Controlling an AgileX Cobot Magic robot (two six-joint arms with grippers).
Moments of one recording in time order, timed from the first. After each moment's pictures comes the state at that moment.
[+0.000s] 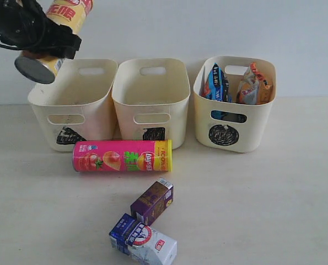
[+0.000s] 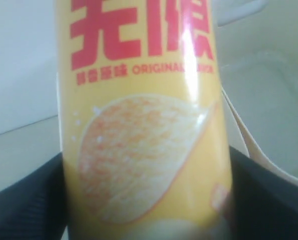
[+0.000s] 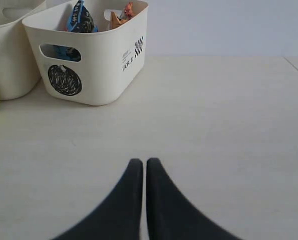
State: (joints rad) left arm -0.25 1.82 -1.63 0.19 0.62 -0.03; right arm 0.05 0.01 0.00 0.01 0.33 -0.01
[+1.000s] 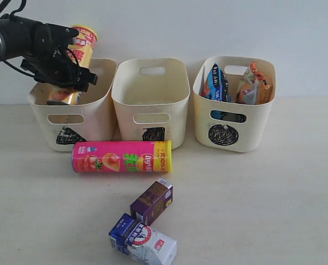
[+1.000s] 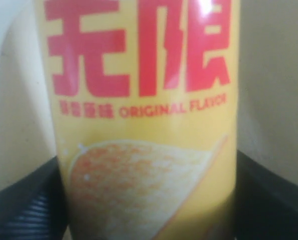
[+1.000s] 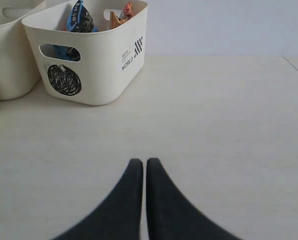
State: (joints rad) left arm -0.19 2.32 -2.03 0.20 0.65 -0.06; right arm 0.05 0.01 0.00 0.01 0.33 -0.01
